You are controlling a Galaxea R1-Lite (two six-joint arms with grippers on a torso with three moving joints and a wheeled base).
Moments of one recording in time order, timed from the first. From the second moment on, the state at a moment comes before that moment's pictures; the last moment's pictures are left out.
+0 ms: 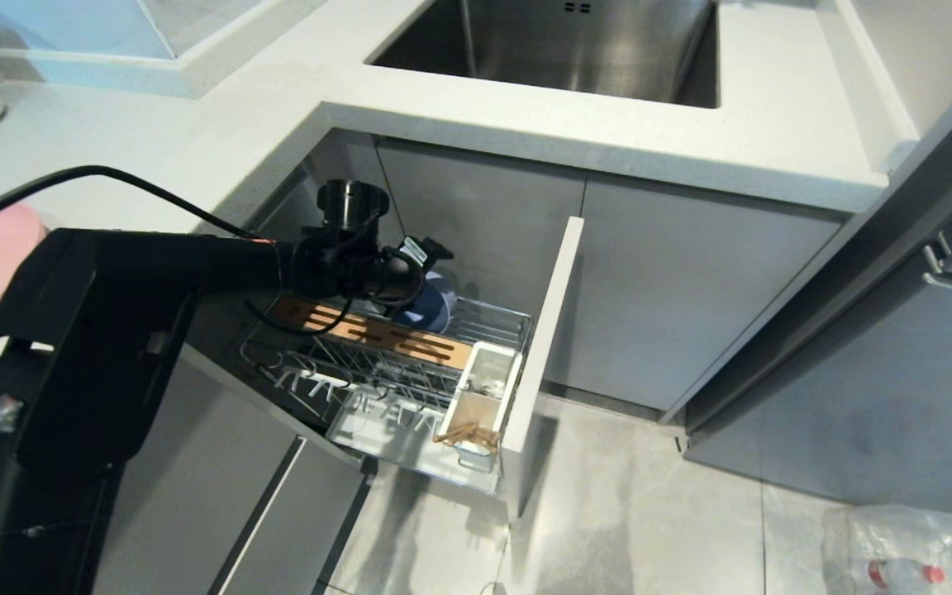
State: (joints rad) left arm -0.31 2.29 -1.95 0.09 -0.10 -0.88; right arm 0.00 0.00 0.00 0.00 -0.02 0.05
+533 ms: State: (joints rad) left arm -0.30 2.30 -1.95 0.09 -0.11 -0.88; right arm 0.00 0.00 0.00 0.00 -0.02 0.05
